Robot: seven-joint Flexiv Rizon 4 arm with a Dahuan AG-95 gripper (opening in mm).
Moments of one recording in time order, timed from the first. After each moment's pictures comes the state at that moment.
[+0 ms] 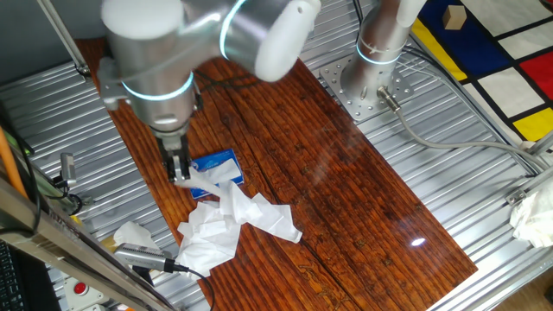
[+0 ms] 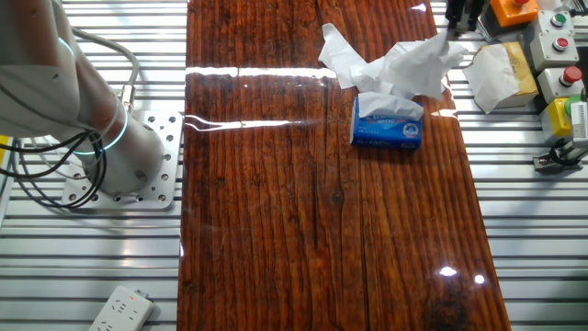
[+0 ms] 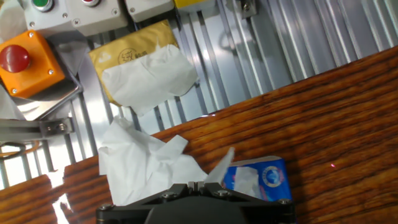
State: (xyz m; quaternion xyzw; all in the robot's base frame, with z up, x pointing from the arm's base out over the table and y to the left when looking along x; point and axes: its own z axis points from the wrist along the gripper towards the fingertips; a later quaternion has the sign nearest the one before) arm 0.633 0.151 0.216 0.13 0.99 0.02 0.05
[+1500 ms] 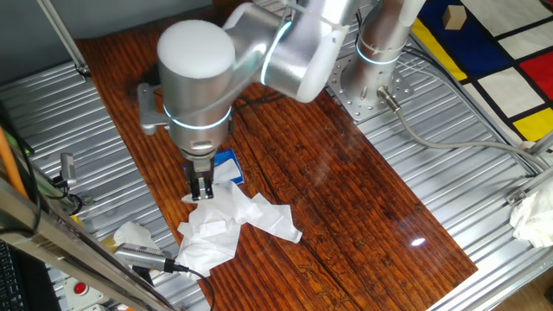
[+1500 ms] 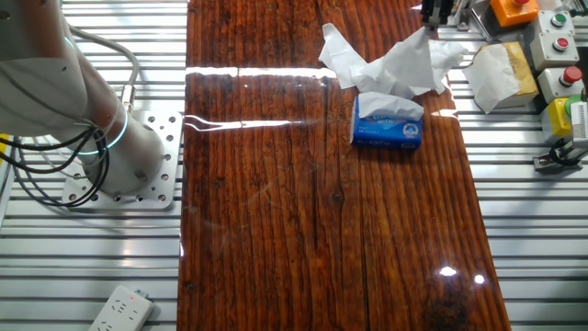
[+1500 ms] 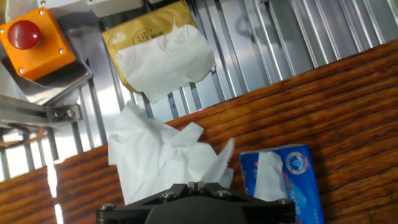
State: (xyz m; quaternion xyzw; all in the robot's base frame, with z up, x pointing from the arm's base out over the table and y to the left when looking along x) arm 0.611 0.184 0.184 0.13 0.99 0.01 0.07
